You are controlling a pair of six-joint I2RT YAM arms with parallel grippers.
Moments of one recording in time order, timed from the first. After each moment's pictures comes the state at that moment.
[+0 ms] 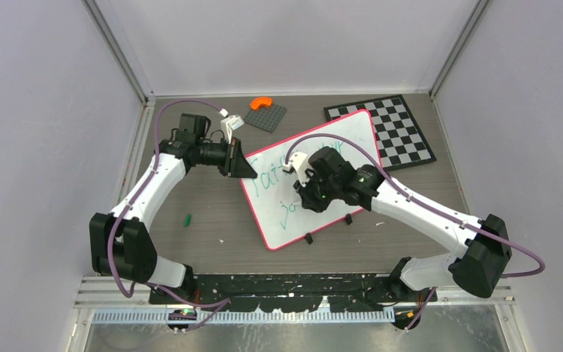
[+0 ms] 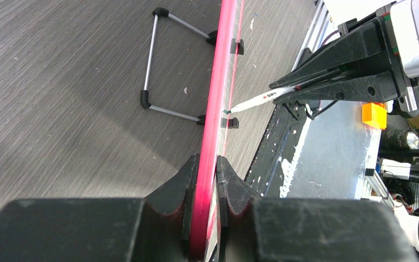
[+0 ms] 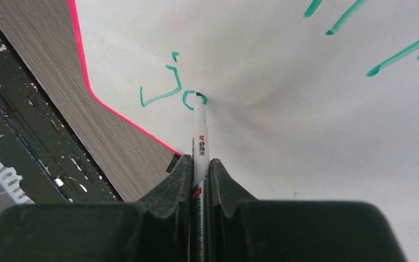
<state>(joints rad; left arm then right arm) -0.22 1.43 1.16 -0.62 0.97 0.05 0.83 1.32 1.11 -0.66 -0.12 -0.11</state>
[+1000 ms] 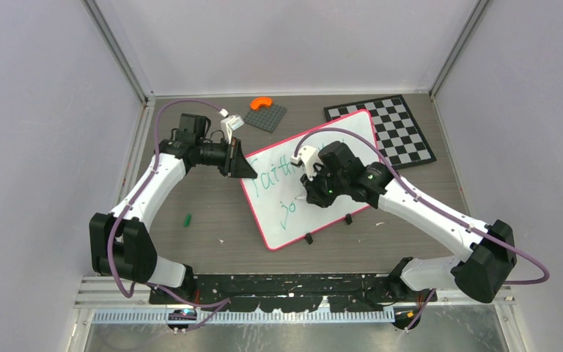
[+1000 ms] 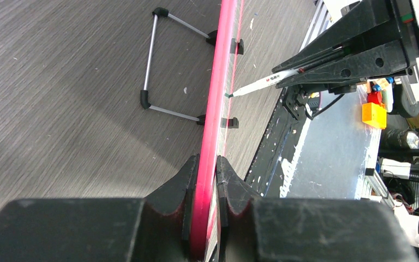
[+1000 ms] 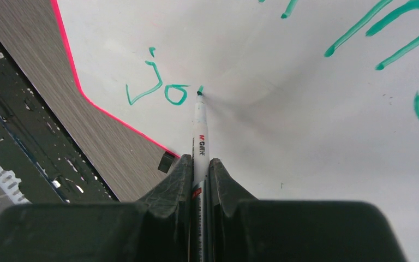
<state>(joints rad) -0.22 1.43 1.16 -0.62 0.97 0.05 0.77 1.28 1.10 -0.66 -0.17 -0.11</state>
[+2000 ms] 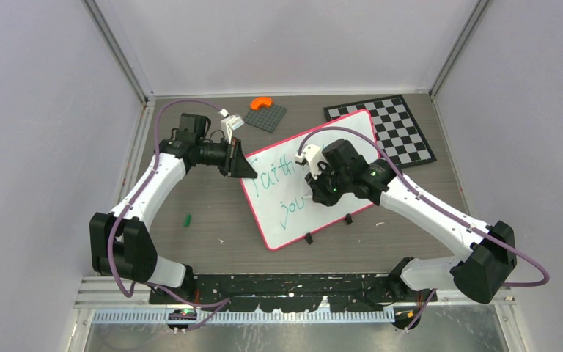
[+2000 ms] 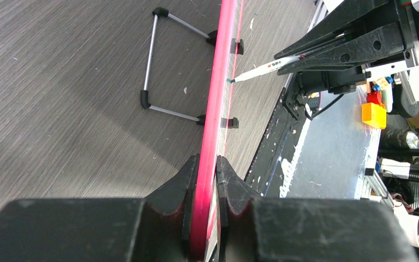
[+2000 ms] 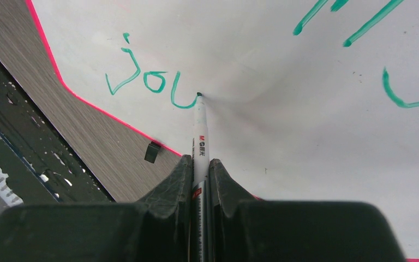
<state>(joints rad) -0.22 1.43 1.16 -0.62 0.97 0.05 0.72 1.28 1.11 -0.71 -0.16 -0.14</state>
